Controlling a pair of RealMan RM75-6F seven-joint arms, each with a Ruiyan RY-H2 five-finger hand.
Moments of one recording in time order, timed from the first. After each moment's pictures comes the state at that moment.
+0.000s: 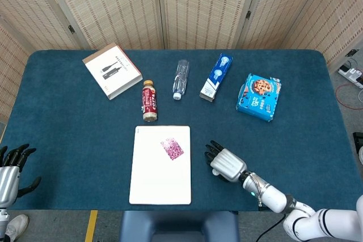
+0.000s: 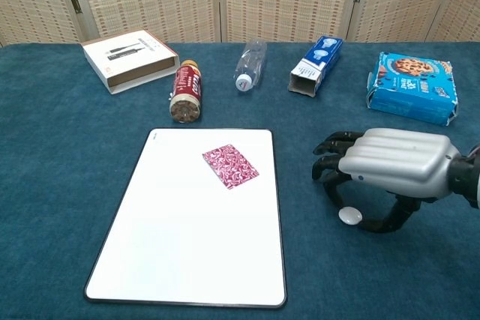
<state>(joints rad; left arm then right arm) -0.06 -1.13 -0.04 -1.62 1.46 1.50 0.12 0.71 -1.41 -0.10 -1.57 -1.46 0.89 -0.45</state>
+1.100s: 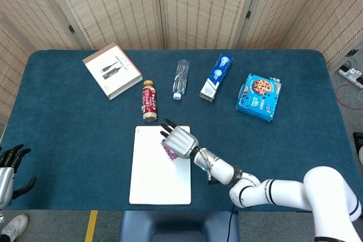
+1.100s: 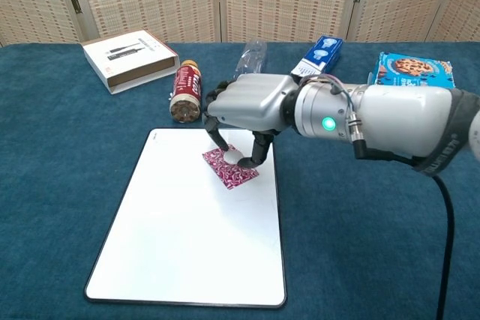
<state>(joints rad) -0.05 -1.11 -0.04 -1.63 1.46 1.52 0.12 1.05 -1.66 0.17 -1.40 -1.13 0.67 -0.71</state>
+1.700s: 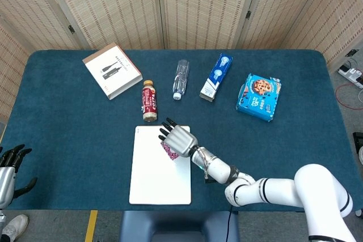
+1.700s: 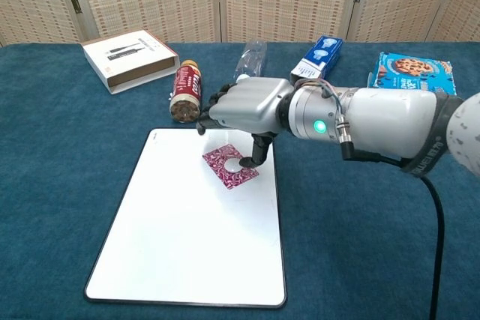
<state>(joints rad) -0.05 -1.12 -0.04 -1.62 1.46 1.51 0.12 1.09 -1.67 0.13 -1.39 -1.02 0.71 -0.76</state>
